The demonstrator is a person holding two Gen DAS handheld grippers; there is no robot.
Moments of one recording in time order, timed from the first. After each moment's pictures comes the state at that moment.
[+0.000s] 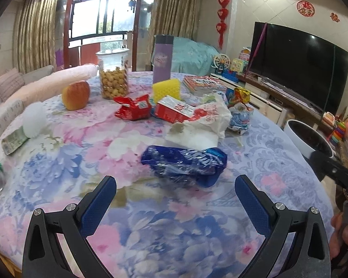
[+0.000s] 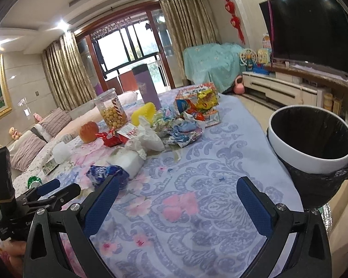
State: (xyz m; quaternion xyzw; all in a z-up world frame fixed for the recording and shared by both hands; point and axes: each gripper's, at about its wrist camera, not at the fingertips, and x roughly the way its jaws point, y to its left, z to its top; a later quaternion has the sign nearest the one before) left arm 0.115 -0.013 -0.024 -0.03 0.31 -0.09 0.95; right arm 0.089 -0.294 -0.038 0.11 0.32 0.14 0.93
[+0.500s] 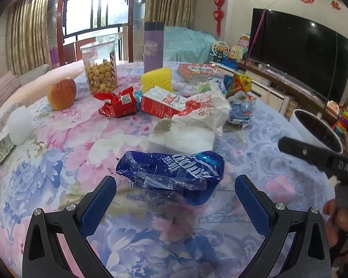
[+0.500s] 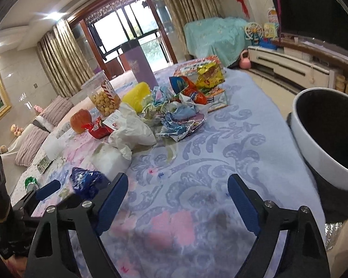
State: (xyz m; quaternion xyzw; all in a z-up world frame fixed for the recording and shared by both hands) left arm 0.159 -0.042 -0.041 0.00 0.34 -0.08 0.94; right arm 0.160 -0.291 -0.067 0.12 0.39 0.17 0.90
